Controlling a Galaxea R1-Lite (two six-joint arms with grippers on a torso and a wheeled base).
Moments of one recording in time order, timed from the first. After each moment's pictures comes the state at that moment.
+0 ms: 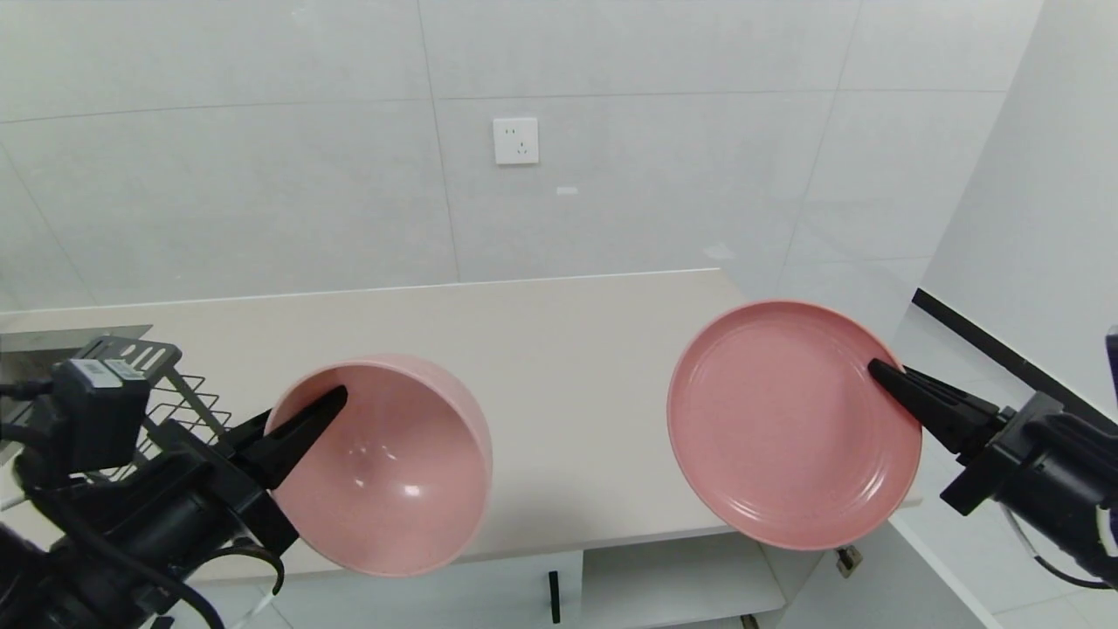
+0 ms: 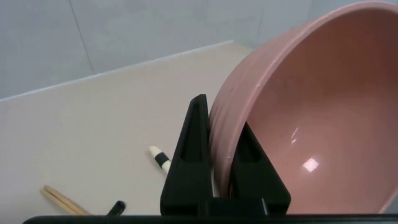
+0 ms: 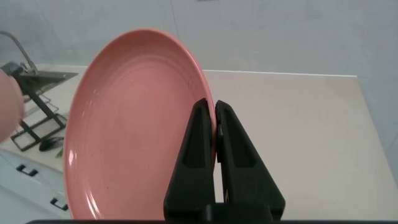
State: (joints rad) left arm -0.47 1.40 0.00 -1.49 -0.06 -0.01; right arm 0.34 1.49 -0.03 -1.54 0.20 0.15
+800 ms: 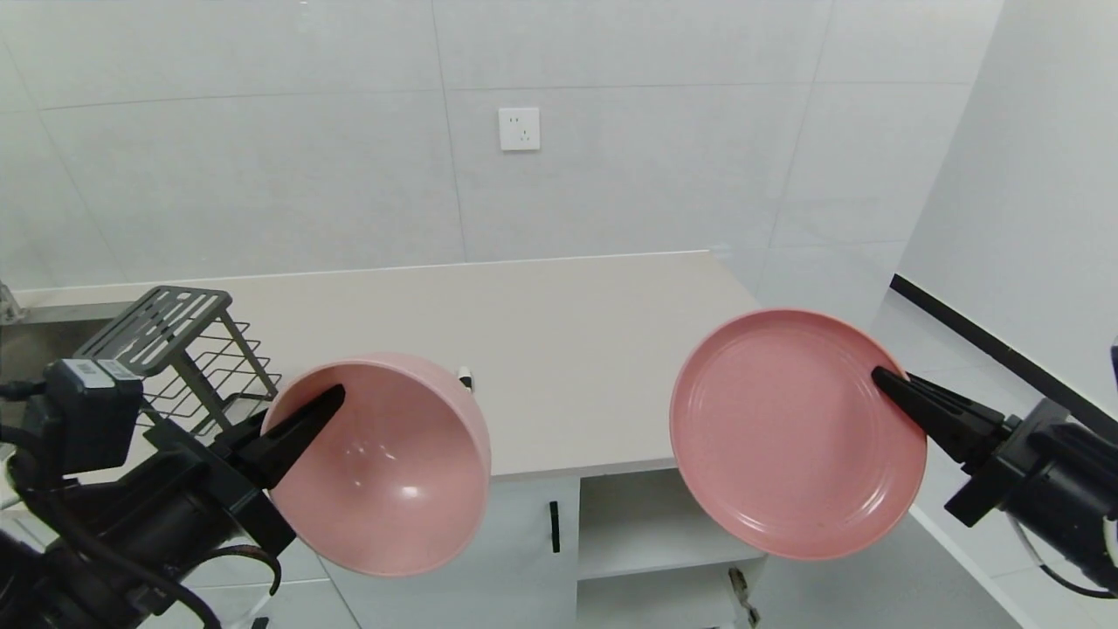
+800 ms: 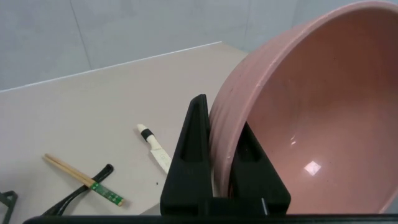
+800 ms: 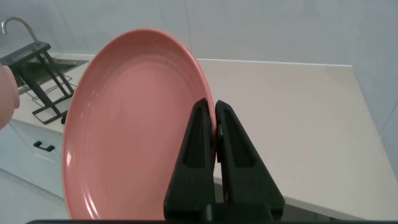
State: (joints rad) left arm -0.46 1.40 0.00 -1.49 -0.05 -0.01; right arm 0.34 1.48 -0.01 -1.55 0.19 0.13
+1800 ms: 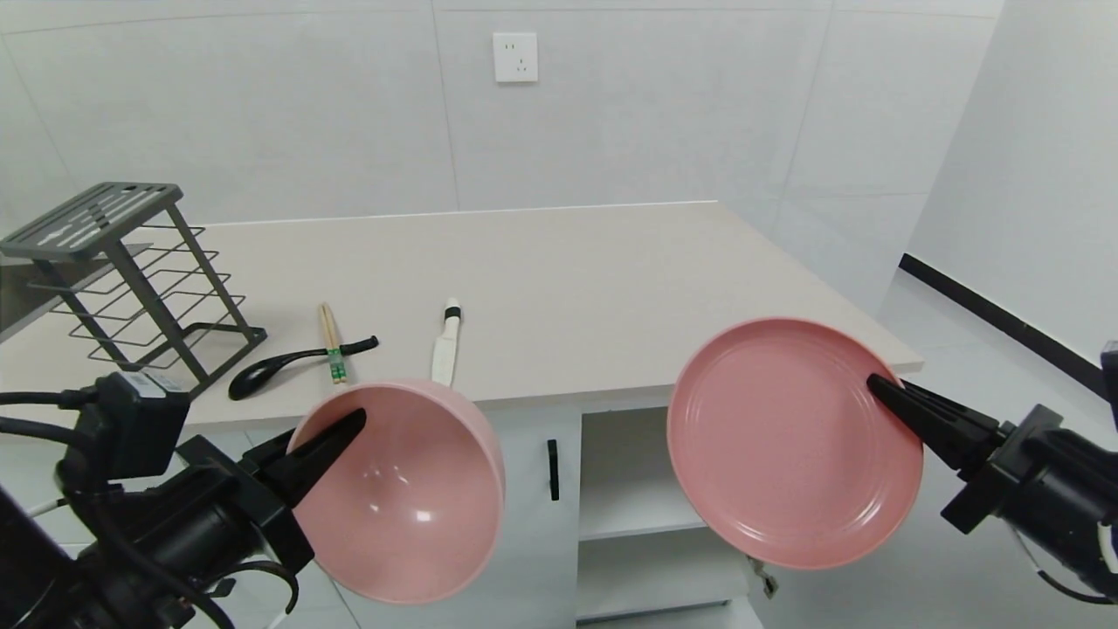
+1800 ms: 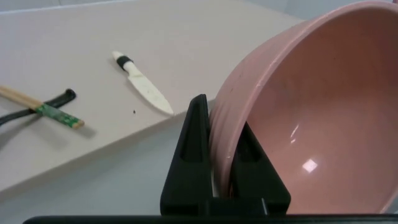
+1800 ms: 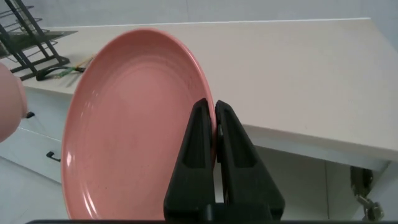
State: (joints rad) left arm -0.49 1.43 0.00 -1.43 -0.06 -0.04; right arm 0.35 1.49 0.00 -1.54 0.19 0.13
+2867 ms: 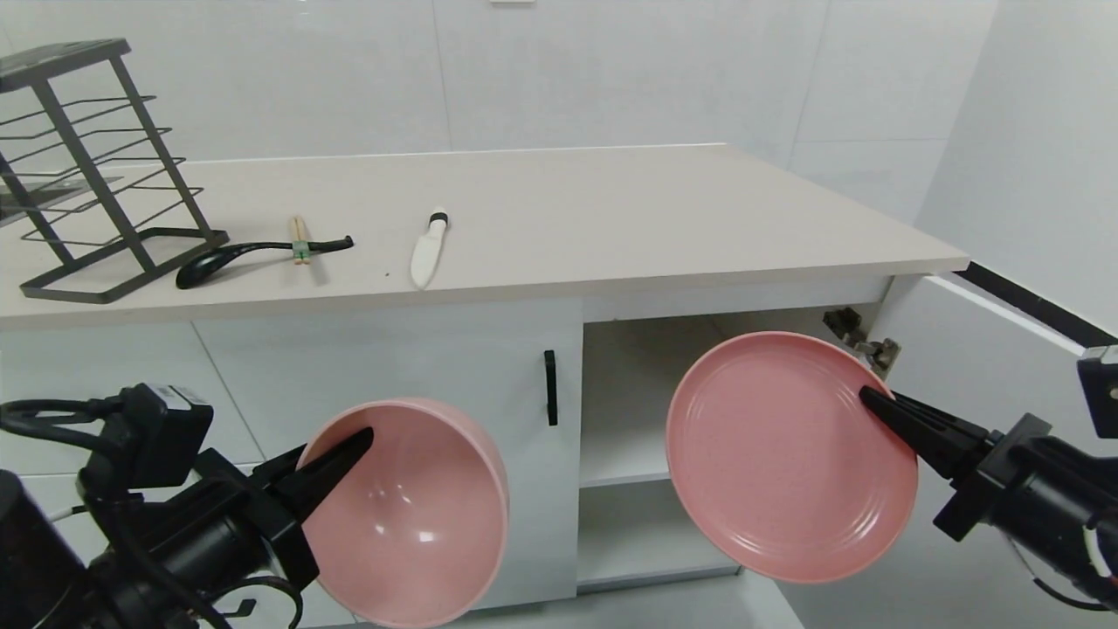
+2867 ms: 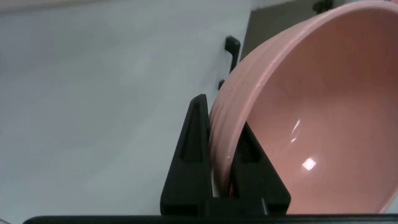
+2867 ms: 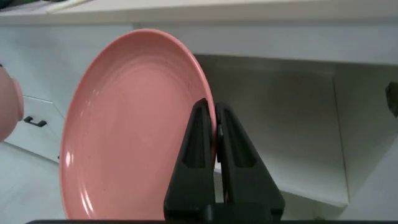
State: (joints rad) left arm -0.50 1.43 0.00 -1.37 -0.06 -0.05; right arm 0.34 1.50 0.00 -1.49 0.19 0.13
